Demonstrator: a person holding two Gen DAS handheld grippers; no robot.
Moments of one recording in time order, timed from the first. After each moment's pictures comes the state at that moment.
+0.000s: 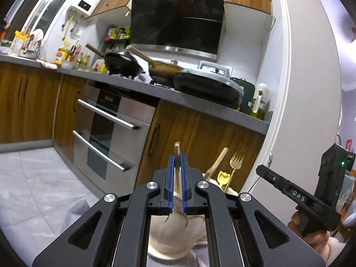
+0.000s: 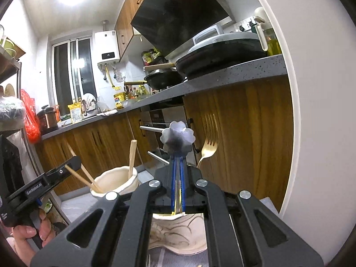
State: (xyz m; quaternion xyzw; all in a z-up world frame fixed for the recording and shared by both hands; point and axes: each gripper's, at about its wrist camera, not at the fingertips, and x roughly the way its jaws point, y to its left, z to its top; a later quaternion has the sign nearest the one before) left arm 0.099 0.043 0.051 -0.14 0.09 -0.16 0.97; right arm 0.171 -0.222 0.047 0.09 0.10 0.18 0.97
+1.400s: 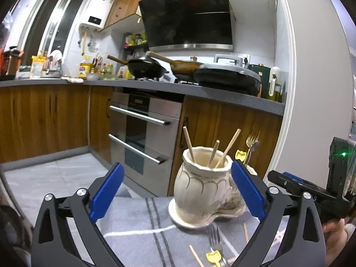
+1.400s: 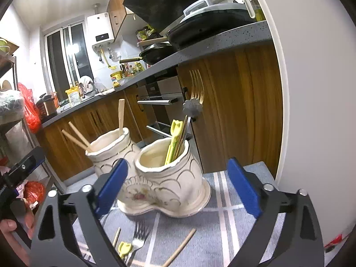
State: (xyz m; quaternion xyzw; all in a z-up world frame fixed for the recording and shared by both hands) left arm 0.032 0.033 0.059 -0.07 0.11 -0.05 0.99; right arm 0.158 -0.244 0.024 0.10 0.18 0.19 0.96
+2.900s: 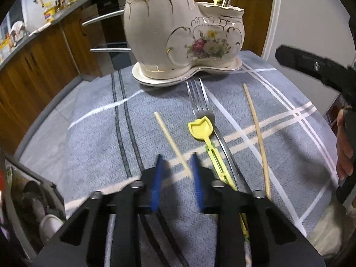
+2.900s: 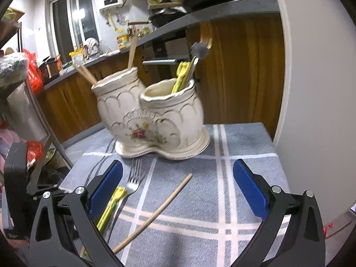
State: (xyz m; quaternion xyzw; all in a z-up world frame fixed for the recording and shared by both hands) left arm 0.036 -0.038 -0.058 0.07 0.44 -0.07 0.89; right arm 0.139 -0.234 -0.012 0.03 0.29 0.22 0.93
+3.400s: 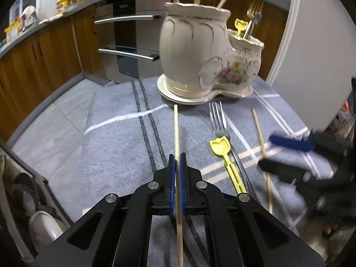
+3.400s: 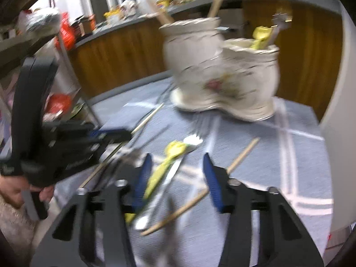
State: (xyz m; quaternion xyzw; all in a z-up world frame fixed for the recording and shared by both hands) left arm 0.038 0.005 -0.032 -0.01 0.42 -0.08 0.91; right arm 0.097 -0.159 -0.034 -0.06 0.38 0.33 0.86
